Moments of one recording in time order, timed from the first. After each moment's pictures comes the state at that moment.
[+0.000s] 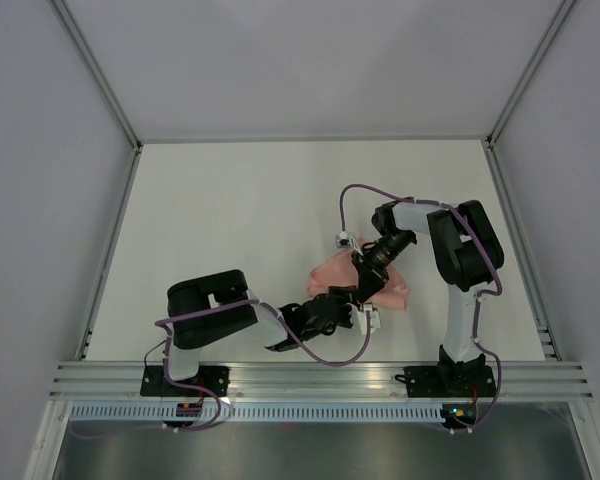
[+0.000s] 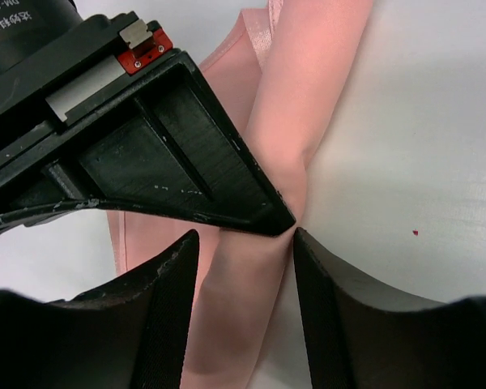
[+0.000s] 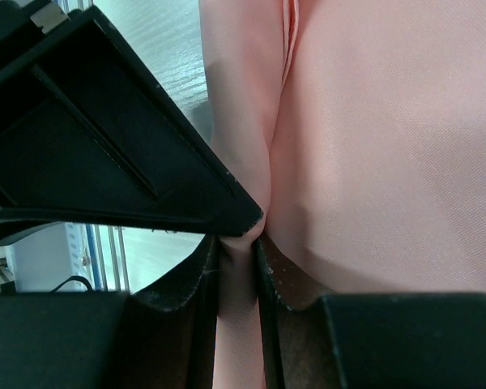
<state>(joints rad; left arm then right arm) -1.25 1.92 0.65 0.93 -0.22 0.63 0.32 2.06 1.22 -1.11 -0.89 -1.07</state>
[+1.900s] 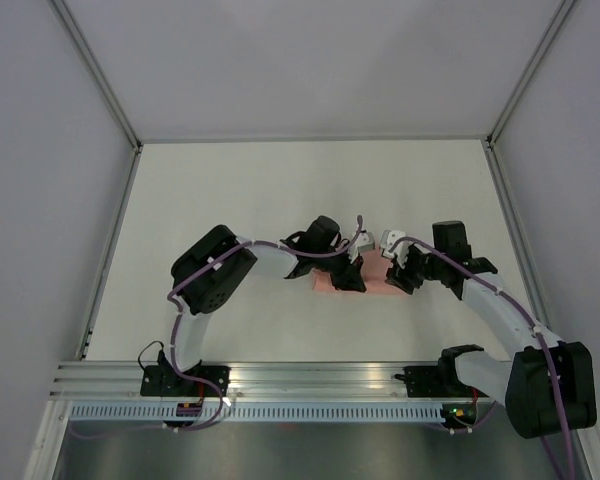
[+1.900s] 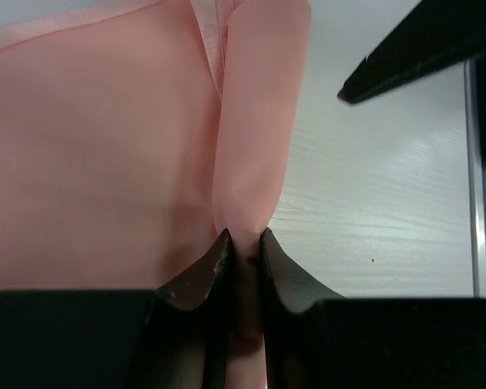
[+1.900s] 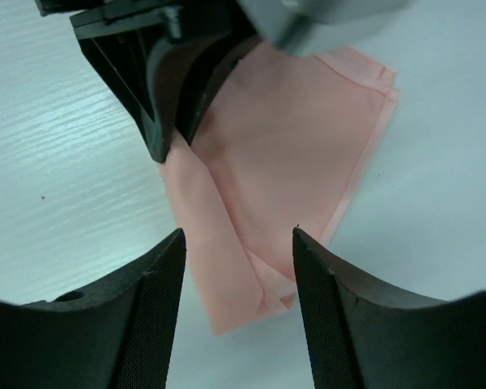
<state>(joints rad) -0.85 2.06 1.11 0.29 0.69 0.08 0.12 1.11 0.63 -0.45 -0.69 -0.90</state>
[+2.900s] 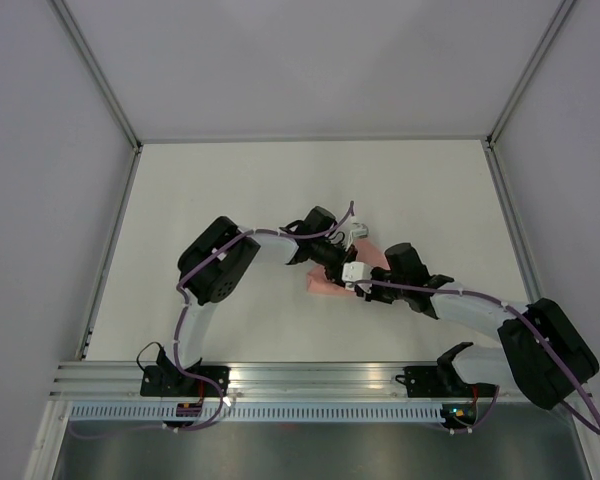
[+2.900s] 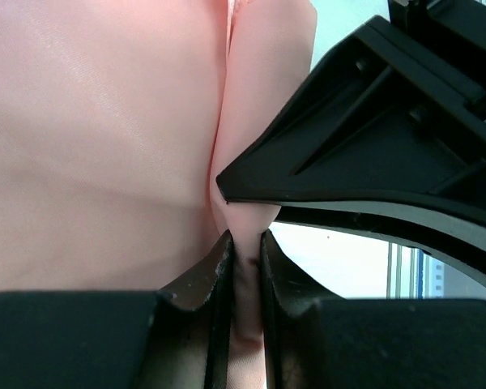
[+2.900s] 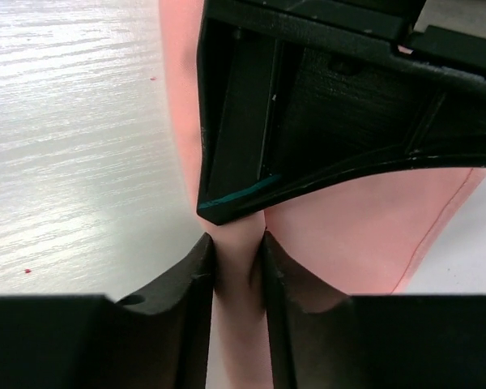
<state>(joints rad) -0.77 2.17 1.25 0.08 0.93 -0.08 0.53 1.25 0.41 0.00 -0.35 -0.84</state>
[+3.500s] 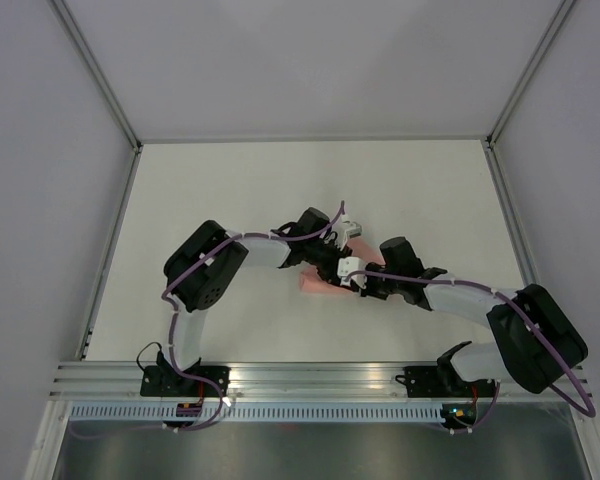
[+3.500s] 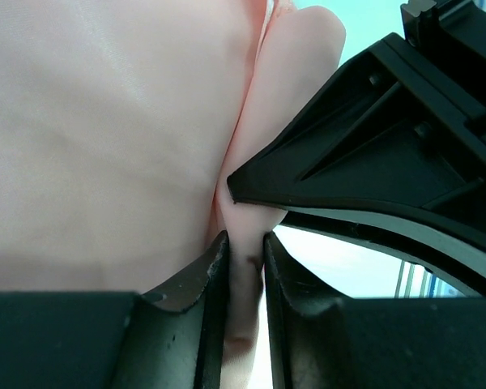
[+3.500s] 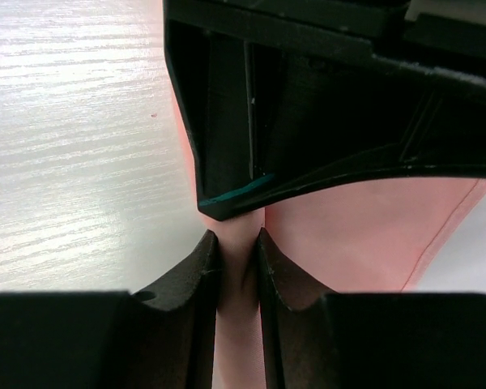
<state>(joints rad) -0.76 2.06 1.17 0.08 0.77 -0.15 0.52 1.35 0.48 0.01 -0.41 -0.83</state>
